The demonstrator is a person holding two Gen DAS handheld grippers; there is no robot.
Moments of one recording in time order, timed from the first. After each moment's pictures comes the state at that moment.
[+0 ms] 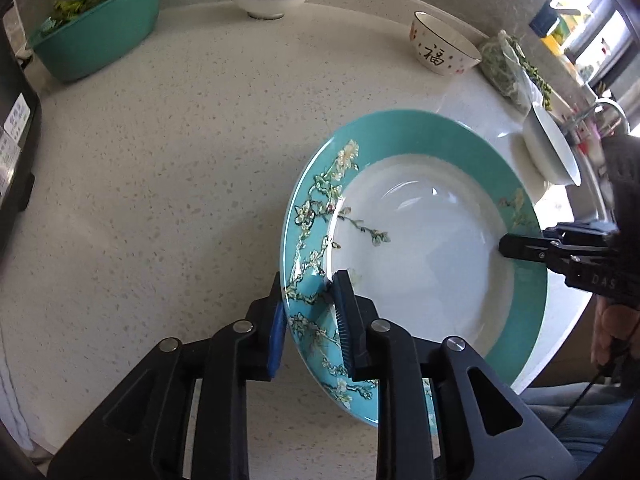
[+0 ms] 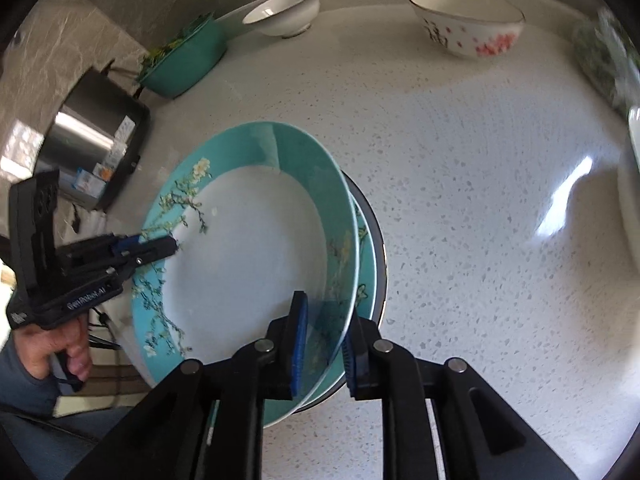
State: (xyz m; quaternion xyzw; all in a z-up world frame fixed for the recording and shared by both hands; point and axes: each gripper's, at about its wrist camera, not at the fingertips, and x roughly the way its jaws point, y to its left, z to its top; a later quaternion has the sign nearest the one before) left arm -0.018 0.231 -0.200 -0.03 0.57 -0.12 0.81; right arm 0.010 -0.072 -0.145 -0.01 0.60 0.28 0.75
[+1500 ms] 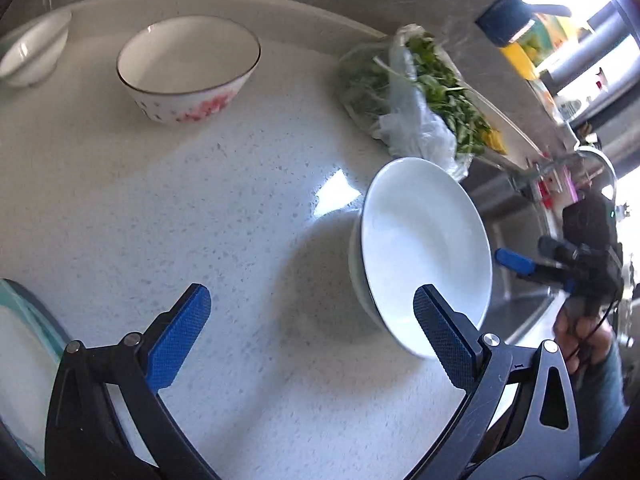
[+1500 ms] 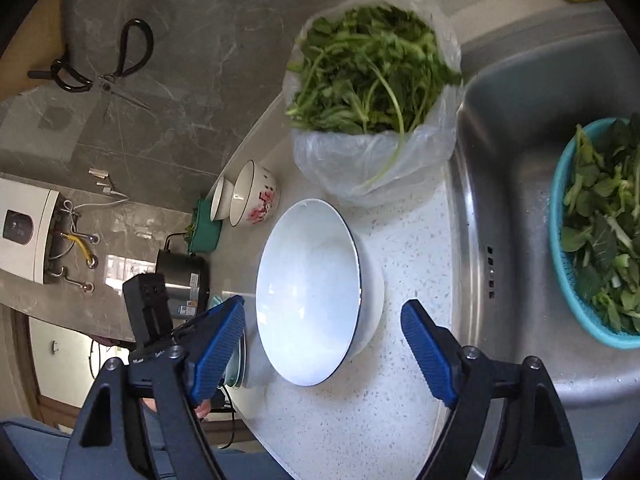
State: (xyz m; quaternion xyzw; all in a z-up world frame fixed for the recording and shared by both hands) left arm 0.125 -0.098 -0.176 -0.13 0.58 -0.15 0.79; right arm 0.150 -0.483 -0.150 0.31 0.56 0.33 0.69
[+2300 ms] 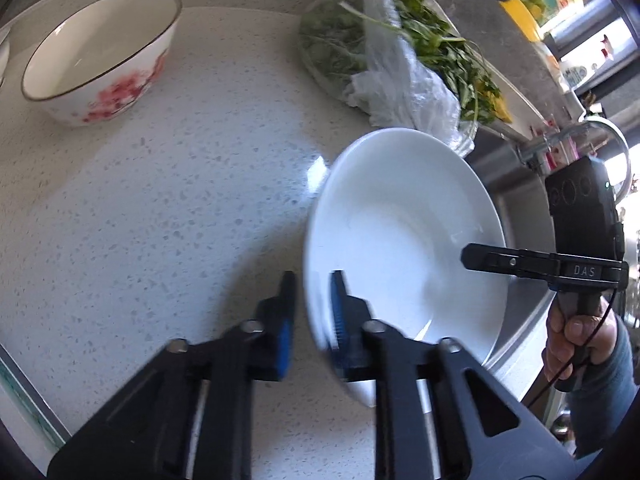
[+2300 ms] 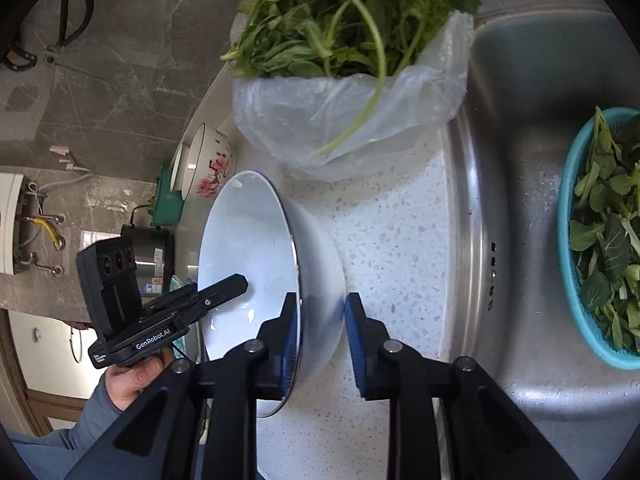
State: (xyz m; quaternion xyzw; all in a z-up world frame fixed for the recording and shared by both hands) left arm 0.166 -0.164 -0.218 -0.09 0.61 -0.18 0.77; right arm 0.164 -0.454 -0.188 0.25 0.62 0.32 0.67
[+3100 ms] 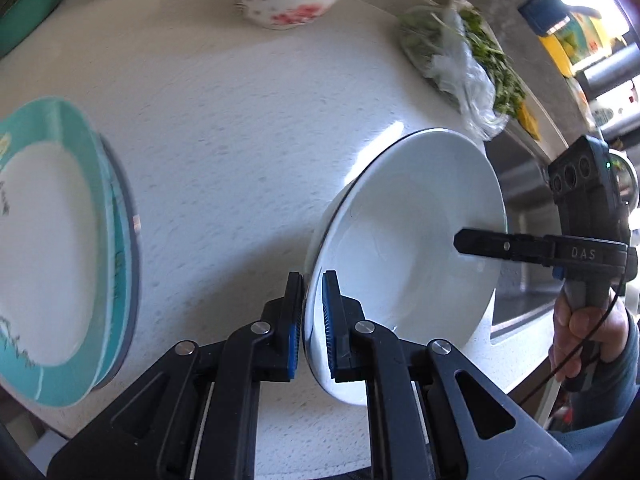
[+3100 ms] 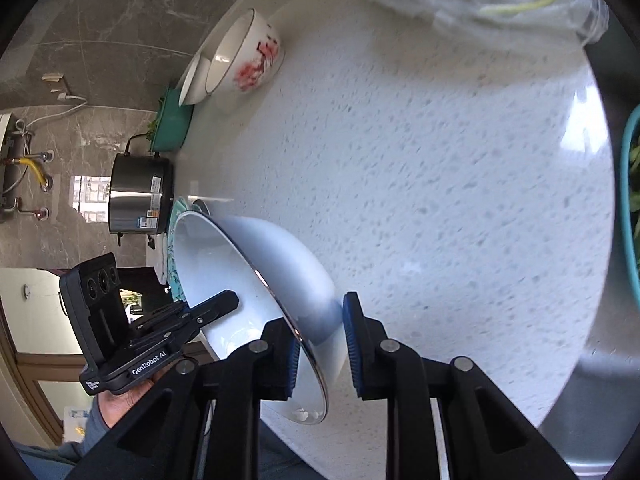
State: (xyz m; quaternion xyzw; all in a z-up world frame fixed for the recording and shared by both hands) left arm 0.039 -0.081 -0.198 -0.16 0.62 -0.07 0.76; right arm 0.111 -0.357 -0.180 0.19 0.69 0.36 0.61
